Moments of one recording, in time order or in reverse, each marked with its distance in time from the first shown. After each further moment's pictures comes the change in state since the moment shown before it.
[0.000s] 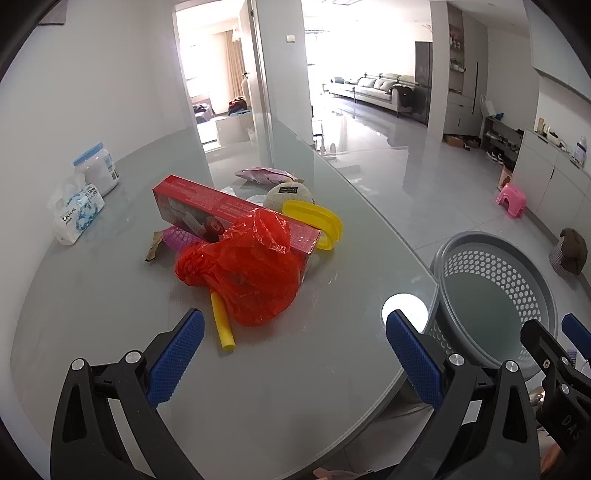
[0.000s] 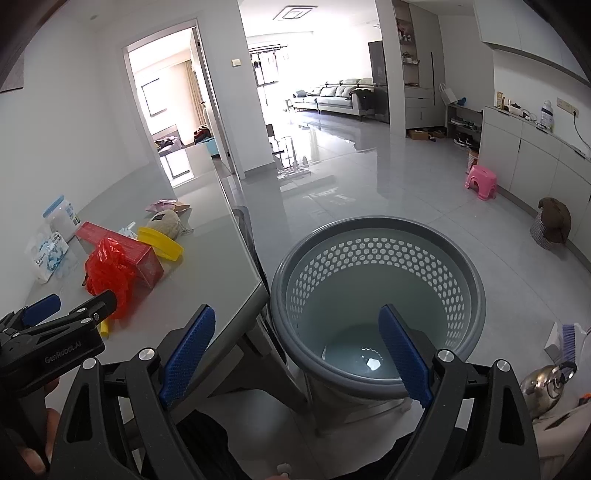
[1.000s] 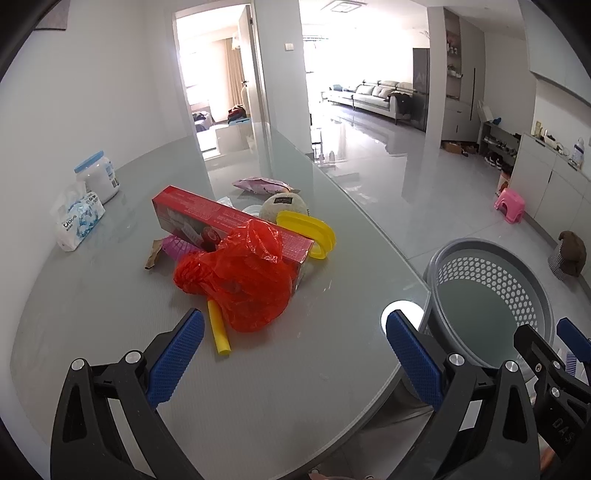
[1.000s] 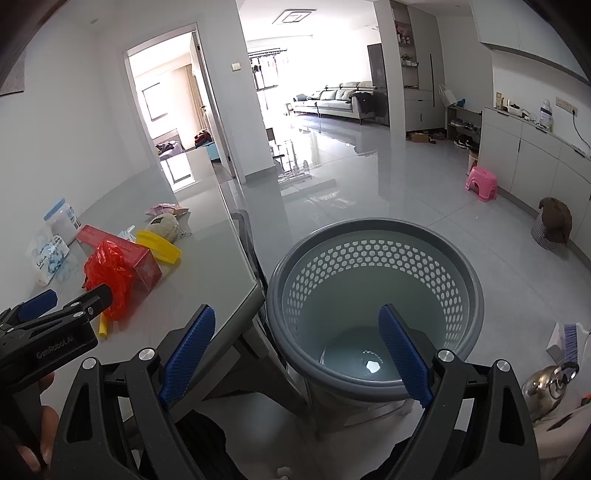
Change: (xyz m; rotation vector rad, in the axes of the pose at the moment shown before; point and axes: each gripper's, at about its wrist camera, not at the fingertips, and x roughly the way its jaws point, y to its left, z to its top) left arm -0.009 -0.006 0.000 0.002 -0.037 -0.008; right arm -0.003 -0.008 -0.001 0.010 -0.019 0.006
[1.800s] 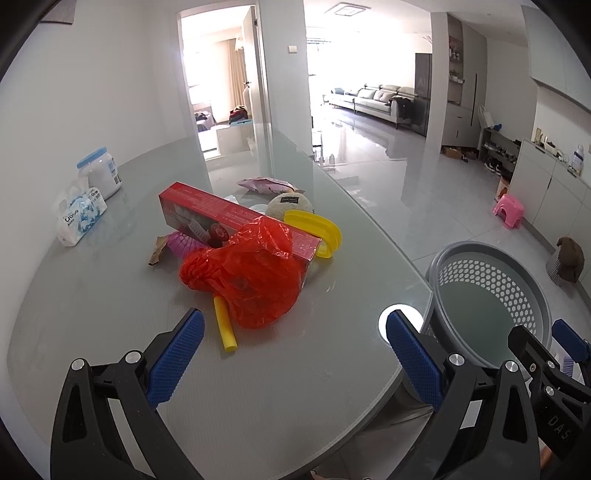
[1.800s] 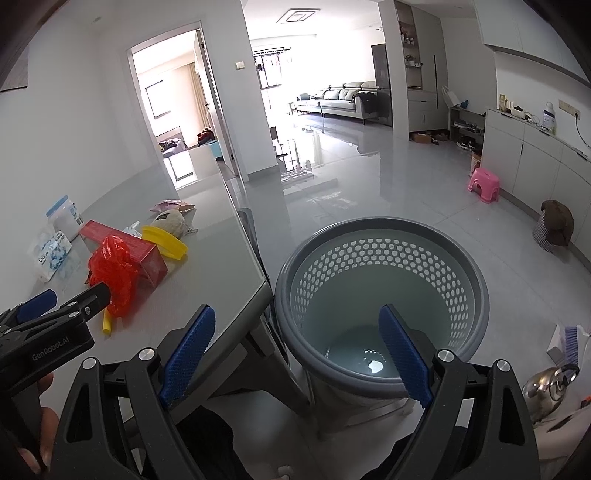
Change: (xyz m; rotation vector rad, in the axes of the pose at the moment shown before) left arm -0.002 0.009 -0.005 -0.016 -0.010 -0.005; right arm 0.001 0.009 -0.002 -0.010 0.003 0.007
